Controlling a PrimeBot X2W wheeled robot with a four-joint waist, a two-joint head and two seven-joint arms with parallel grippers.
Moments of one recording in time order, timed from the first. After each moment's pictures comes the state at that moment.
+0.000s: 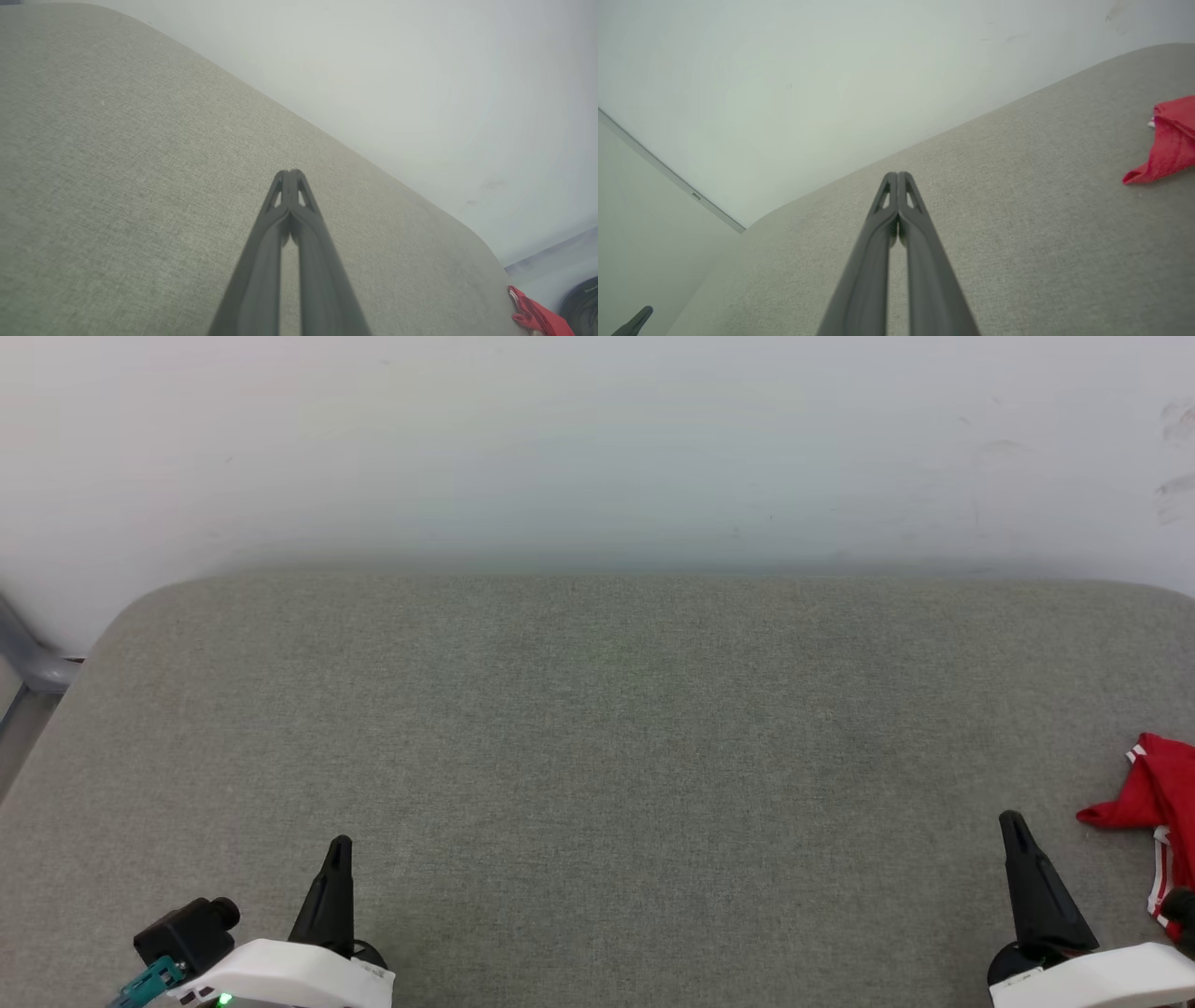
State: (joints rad) left arm 0.01 0.09 0.00 0.21 -0.68 -0.09 -0.13; right arm 0.12 -0.07 -0.08 -0.03 0.62 0.13 -0.03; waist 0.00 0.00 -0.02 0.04
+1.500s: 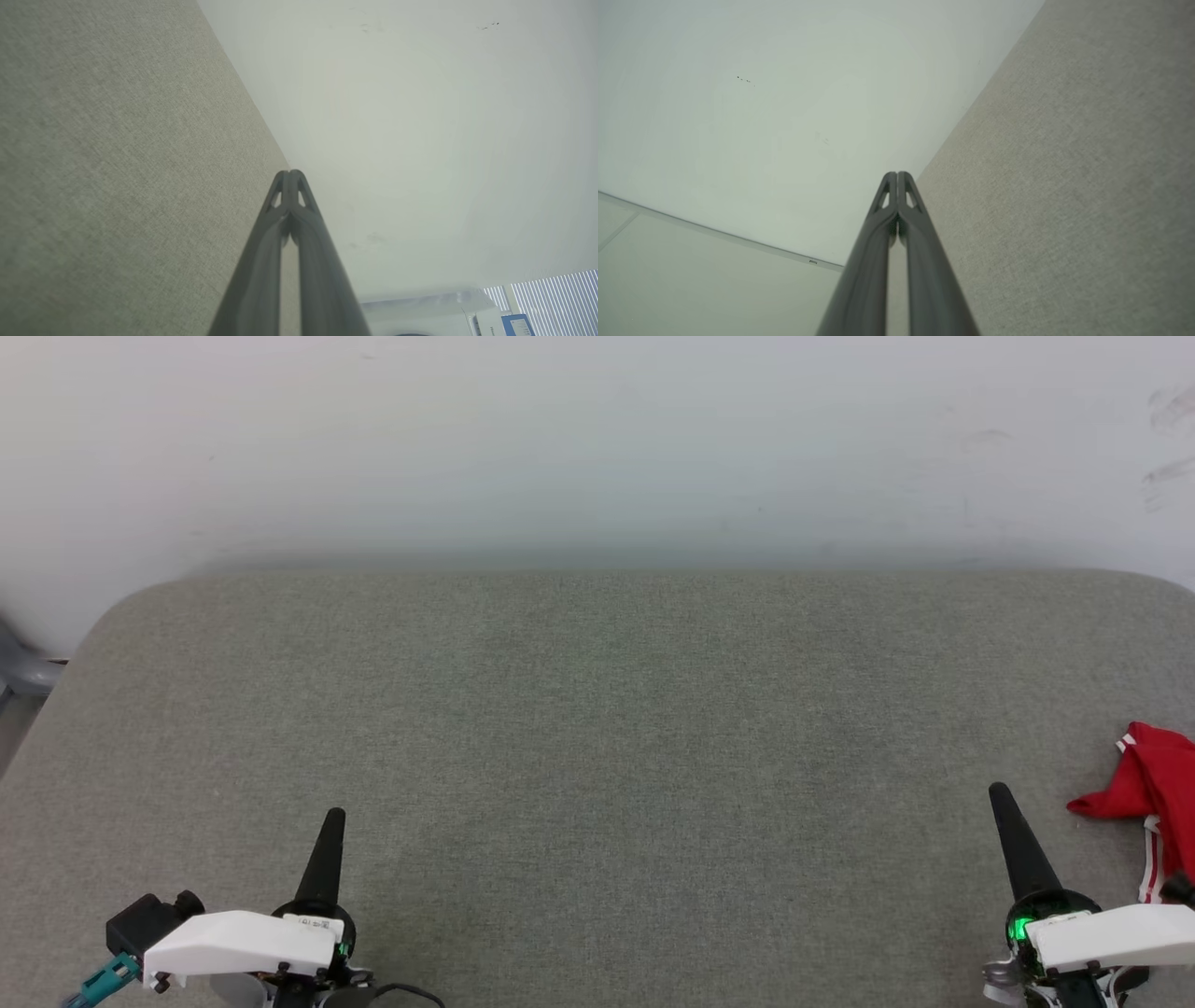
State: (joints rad) left arm -0.05 0.07 0.07 0.23 -1.22 -0.11 0.01; right arm 0.00 -0.08 -0.07 0.13 1.22 0.13 0.03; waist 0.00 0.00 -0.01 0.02
